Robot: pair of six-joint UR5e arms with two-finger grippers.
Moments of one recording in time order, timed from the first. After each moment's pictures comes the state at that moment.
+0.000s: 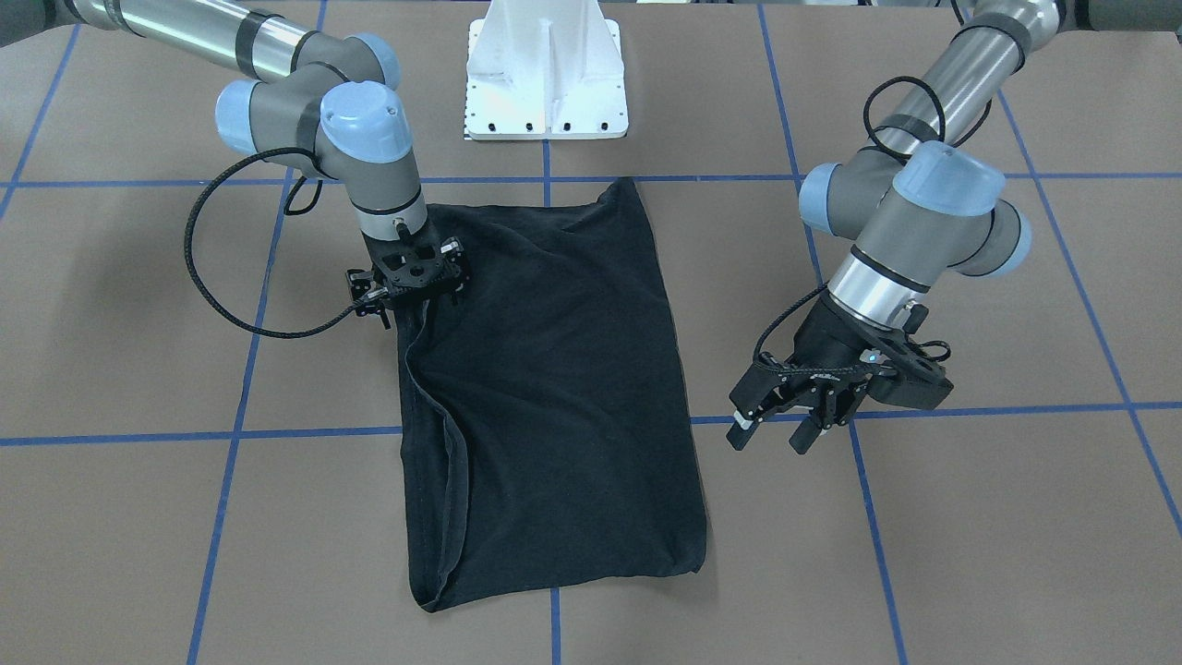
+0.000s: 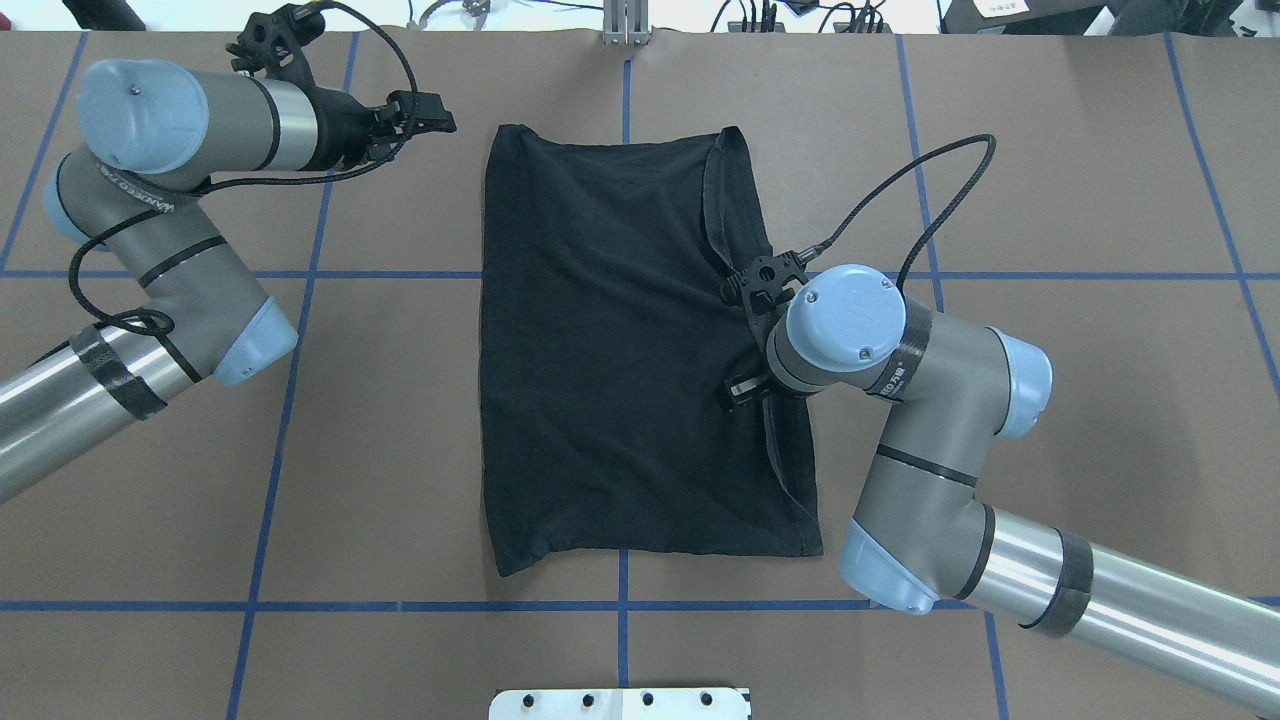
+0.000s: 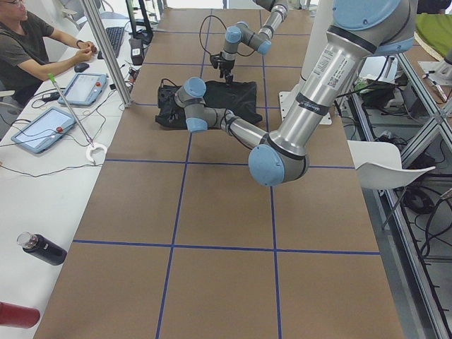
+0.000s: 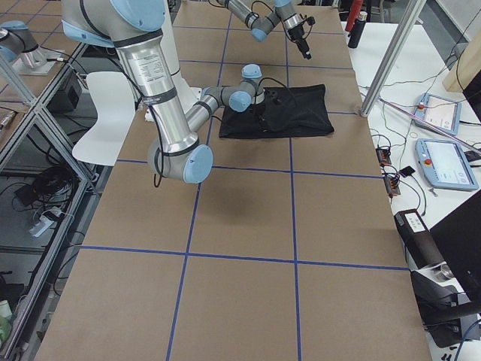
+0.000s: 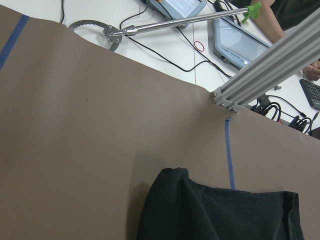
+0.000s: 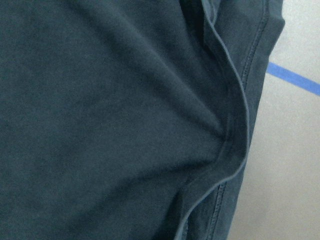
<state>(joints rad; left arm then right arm) -0.86 -2.12 -1.39 -2.53 -1.82 -1.39 0.51 -1.09 1.69 -1.43 1.75 0.80</state>
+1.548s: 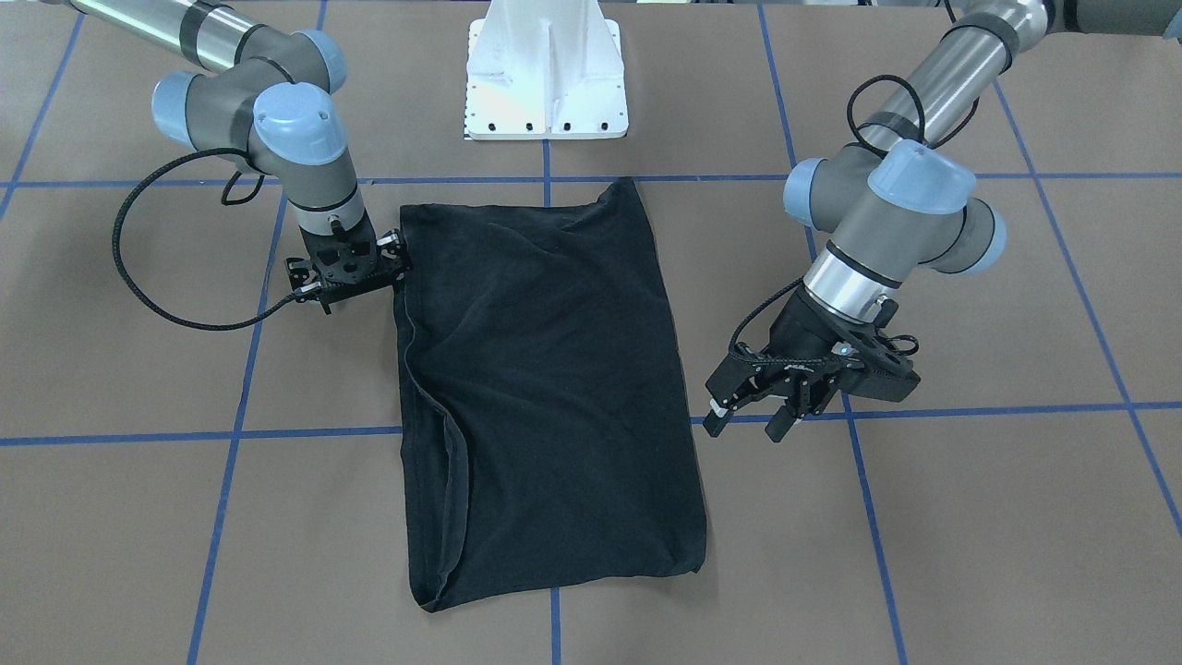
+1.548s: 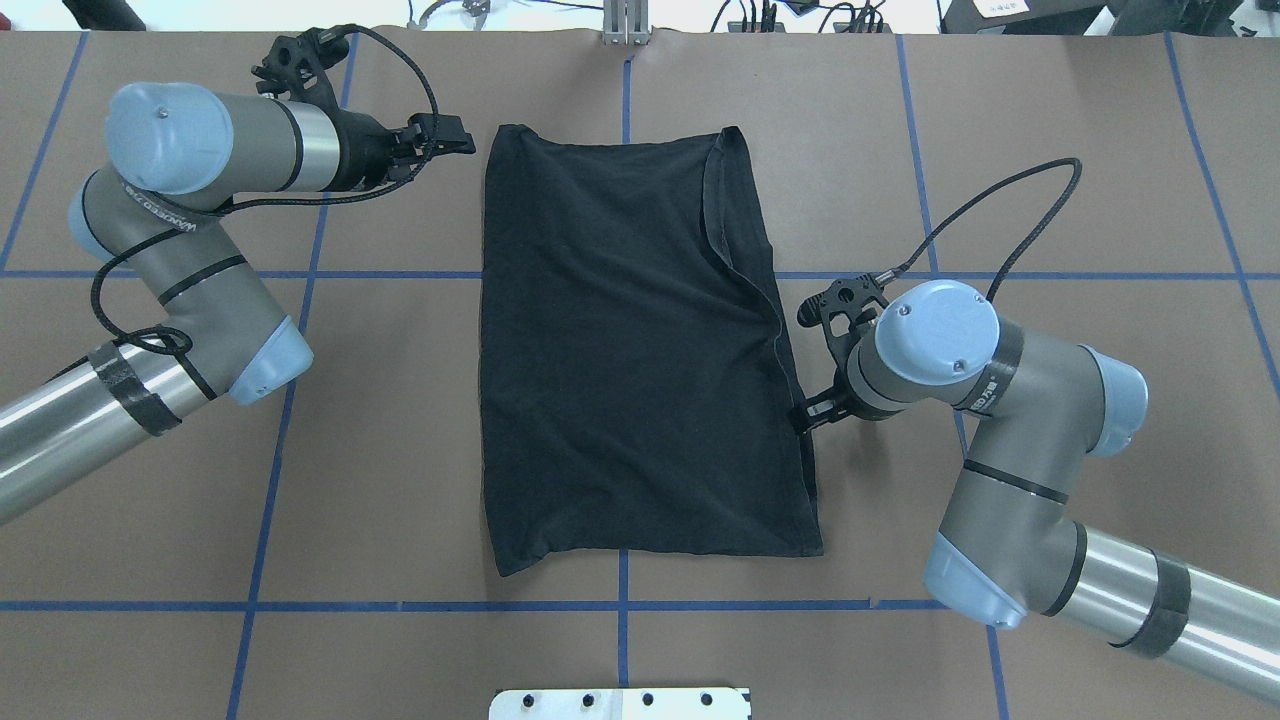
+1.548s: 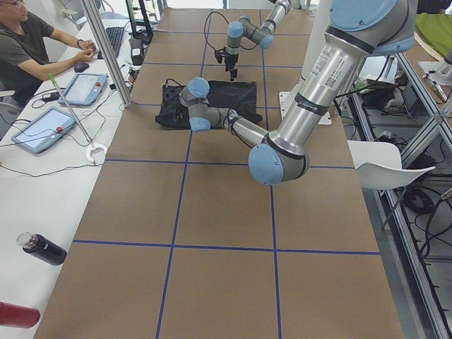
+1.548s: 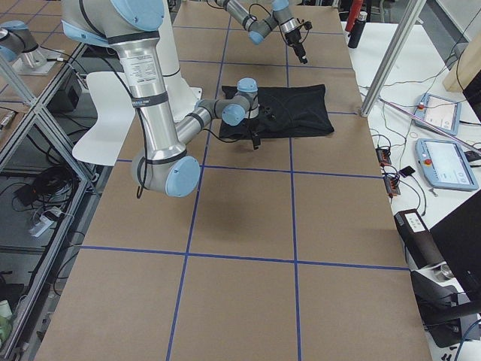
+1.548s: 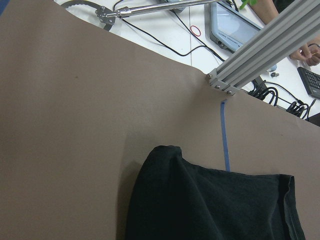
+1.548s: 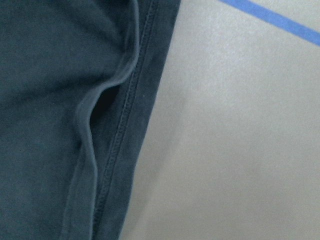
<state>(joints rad) -0.82 -2.13 -1.39 -2.53 -1.82 -1.40 0.55 -1.23 1.78 -1.42 1.82 0.78</state>
